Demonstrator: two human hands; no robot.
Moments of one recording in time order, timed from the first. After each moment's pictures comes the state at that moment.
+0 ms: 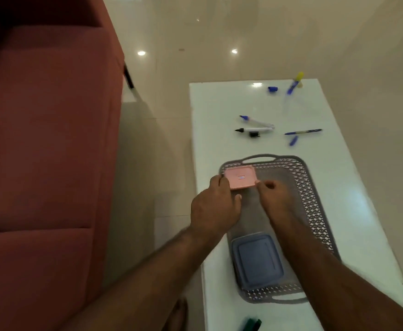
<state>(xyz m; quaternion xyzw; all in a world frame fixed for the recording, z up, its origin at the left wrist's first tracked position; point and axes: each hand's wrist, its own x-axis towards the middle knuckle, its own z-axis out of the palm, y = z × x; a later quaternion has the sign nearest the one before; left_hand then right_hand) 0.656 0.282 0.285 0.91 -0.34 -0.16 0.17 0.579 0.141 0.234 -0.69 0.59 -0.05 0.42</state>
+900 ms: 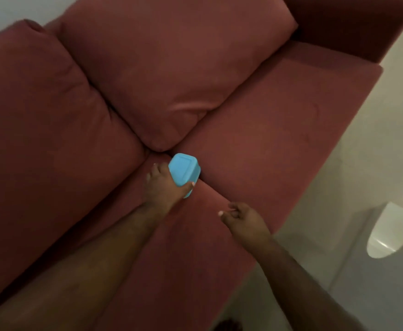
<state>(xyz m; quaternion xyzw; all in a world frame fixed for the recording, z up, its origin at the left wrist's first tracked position) 0.882 0.801 0.288 0.98 0.18 -0.02 0.12 0.822 0.570 0.284 -0.81 0.09 0.26 0.52</state>
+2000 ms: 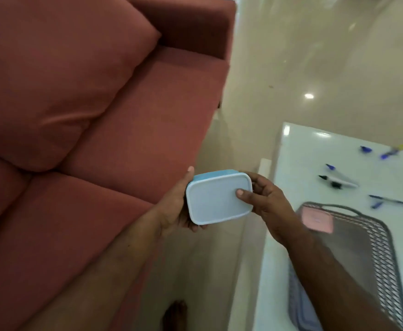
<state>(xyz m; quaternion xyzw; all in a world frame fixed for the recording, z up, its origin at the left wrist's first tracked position) 0.778 0.522 0.376 0.60 0.06 -0.46 0.65 0.702 0.312 0.371 -0.62 0.20 0.06 0.76</state>
